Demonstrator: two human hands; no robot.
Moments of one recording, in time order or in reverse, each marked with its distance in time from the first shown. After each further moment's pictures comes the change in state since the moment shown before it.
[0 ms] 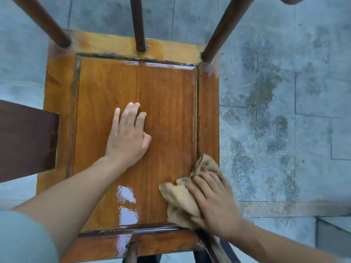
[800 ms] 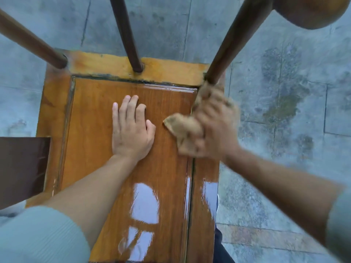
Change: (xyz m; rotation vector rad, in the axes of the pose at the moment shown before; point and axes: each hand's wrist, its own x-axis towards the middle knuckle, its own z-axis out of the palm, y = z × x) left_hand 0.094 0.024 0.010 -0.062 0.241 -0.227; right_hand 0.205 0.157 -0.084 0.201 0.433 -0.037
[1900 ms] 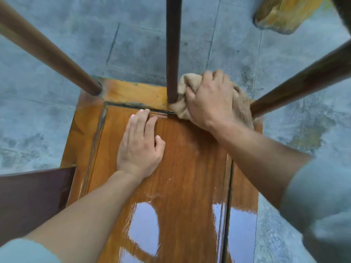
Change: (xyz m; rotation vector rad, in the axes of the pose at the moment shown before) left_hand 0.045 -0.061 -0.011 -0.059 -0.024 -0.015; right_hand 0.196 -0.023 0.051 -0.258 0.073 0.471
